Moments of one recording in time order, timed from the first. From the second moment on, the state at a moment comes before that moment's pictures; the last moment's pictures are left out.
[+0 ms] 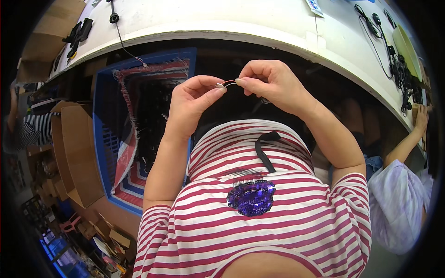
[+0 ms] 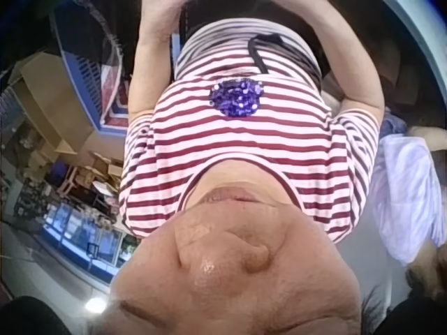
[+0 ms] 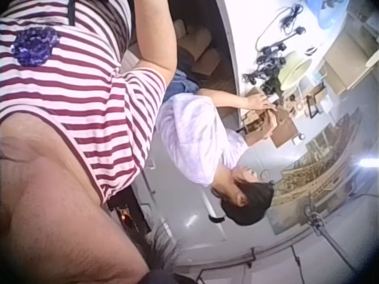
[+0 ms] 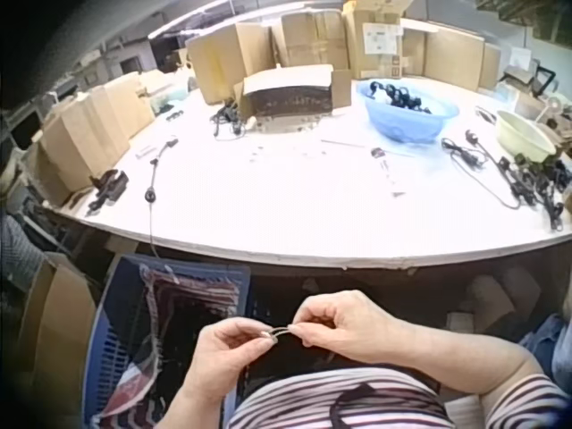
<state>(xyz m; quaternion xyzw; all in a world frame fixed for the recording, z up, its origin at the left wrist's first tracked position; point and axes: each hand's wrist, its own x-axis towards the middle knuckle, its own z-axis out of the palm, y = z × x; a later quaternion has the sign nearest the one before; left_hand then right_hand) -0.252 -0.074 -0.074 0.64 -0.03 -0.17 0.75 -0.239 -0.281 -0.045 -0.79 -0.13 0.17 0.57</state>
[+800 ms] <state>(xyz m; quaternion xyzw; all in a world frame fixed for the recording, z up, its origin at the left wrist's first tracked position) -0.264 -0.074 -0.042 0.72 -0.06 -0.21 0.66 -0.255 -0.281 -0.024 -0.79 -0.17 0.24 0.55</state>
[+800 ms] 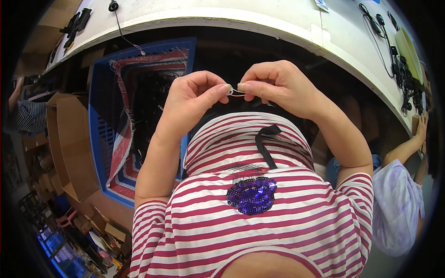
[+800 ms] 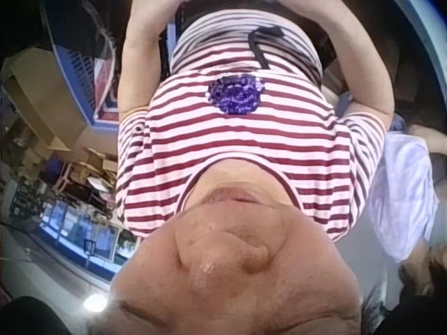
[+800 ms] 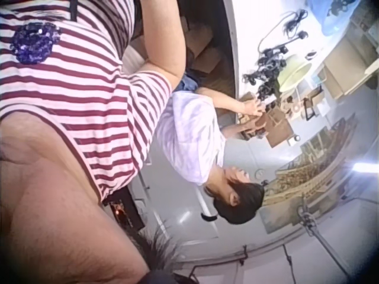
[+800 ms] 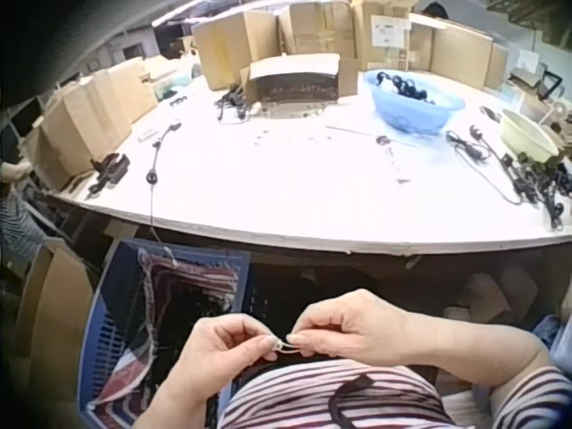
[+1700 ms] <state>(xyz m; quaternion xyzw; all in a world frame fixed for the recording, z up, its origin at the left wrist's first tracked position) -0.259 -0.089 -0.067 0.44 0.05 -0.28 0.85 -0.256 -0.284 -0.050 -0.78 -0.28 -0.02 0.56</state>
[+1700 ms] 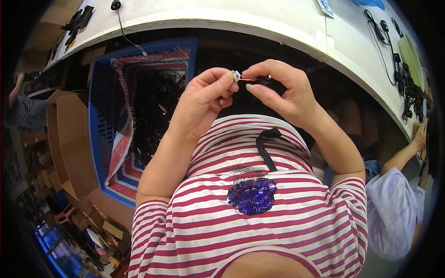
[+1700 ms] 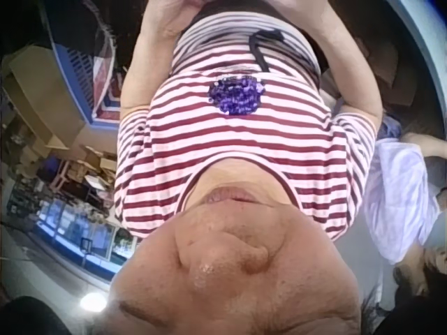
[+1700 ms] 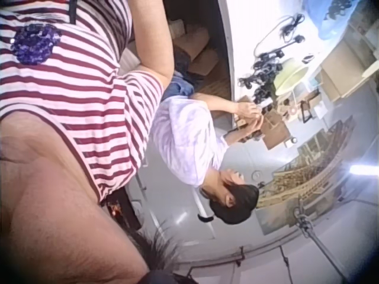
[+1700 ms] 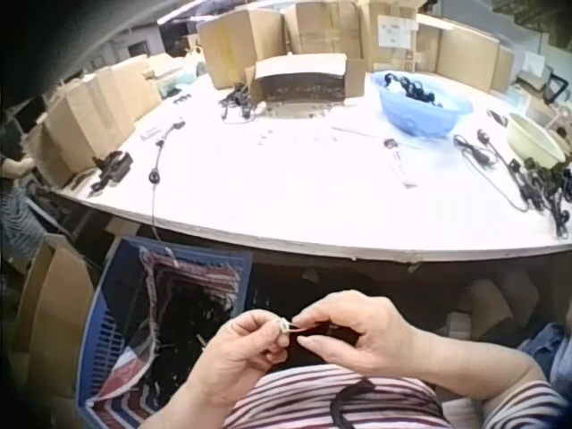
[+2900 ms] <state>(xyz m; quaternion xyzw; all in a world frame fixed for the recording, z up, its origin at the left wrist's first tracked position) -0.257 -0.087 -0.061 0.56 0.00 -0.23 0.80 -0.260 -0.274 -0.062 -0.81 -0.32 -0.21 0.45</state>
